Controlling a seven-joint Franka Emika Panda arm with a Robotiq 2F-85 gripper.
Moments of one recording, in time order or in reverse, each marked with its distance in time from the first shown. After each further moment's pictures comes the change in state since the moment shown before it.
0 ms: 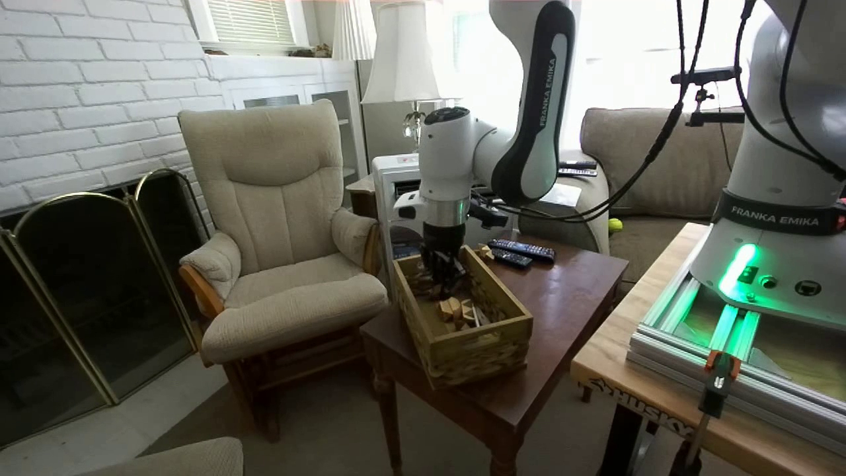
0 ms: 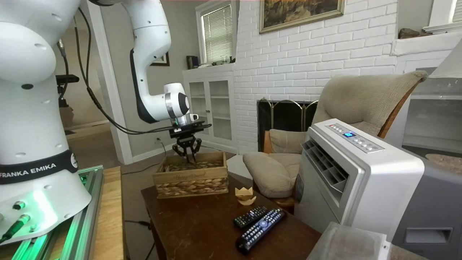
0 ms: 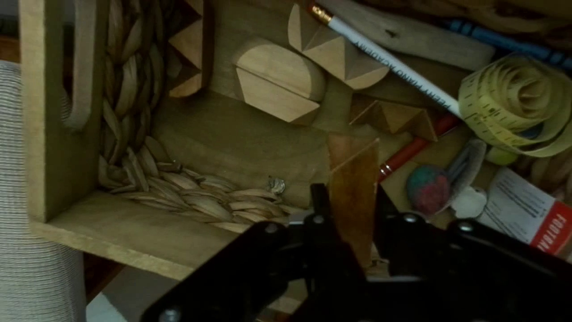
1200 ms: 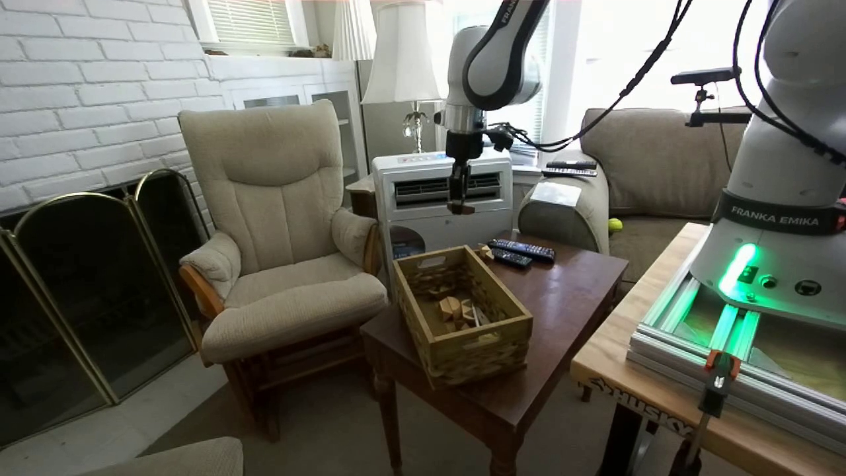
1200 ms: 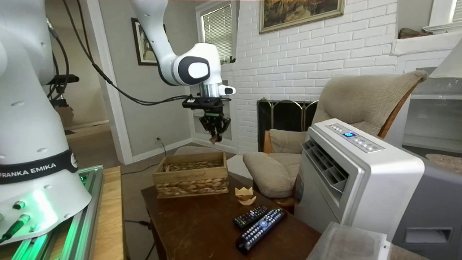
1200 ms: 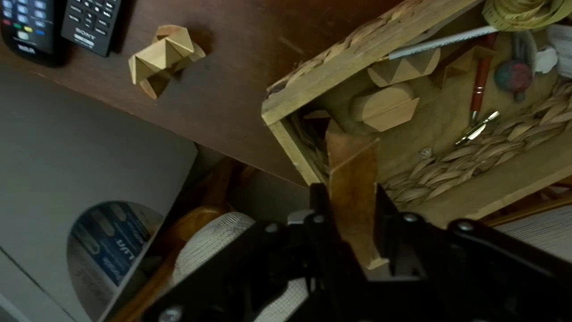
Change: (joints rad) arm -0.532 -0.328 0.254 -0.090 0.683 -0.222 -0.113
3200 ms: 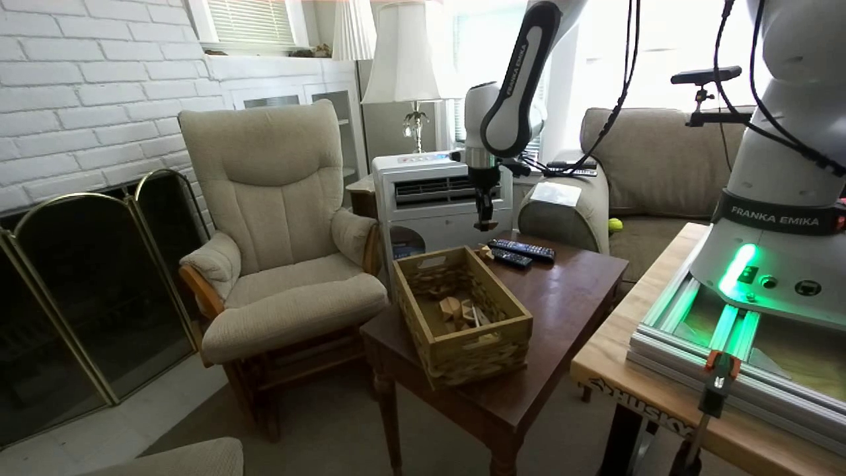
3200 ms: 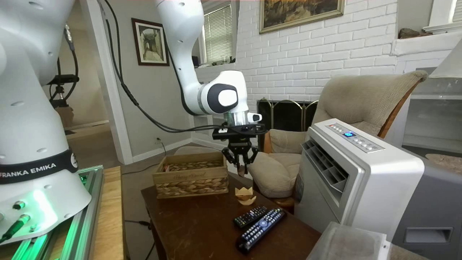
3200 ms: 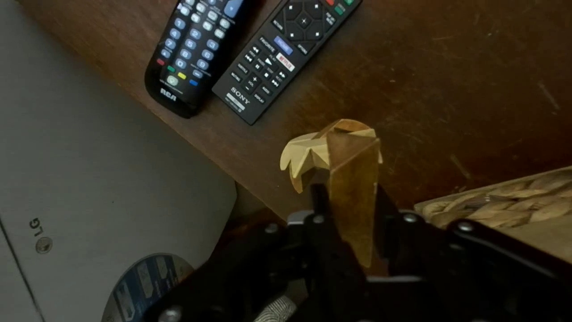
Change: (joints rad) arm -0.008 0.302 -0.246 0.170 -0.301 0.080 -0.233
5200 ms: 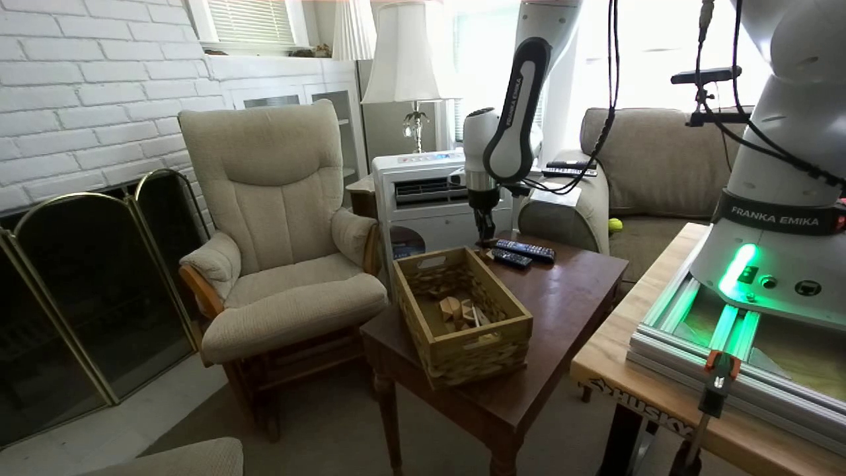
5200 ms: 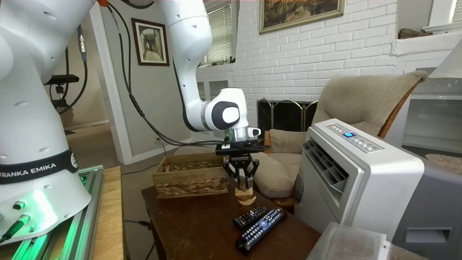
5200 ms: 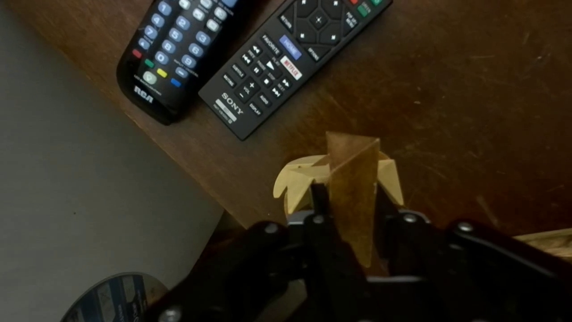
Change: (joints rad) arm 0.060 0.146 -0.064 0.065 -0.069 0.071 0.000
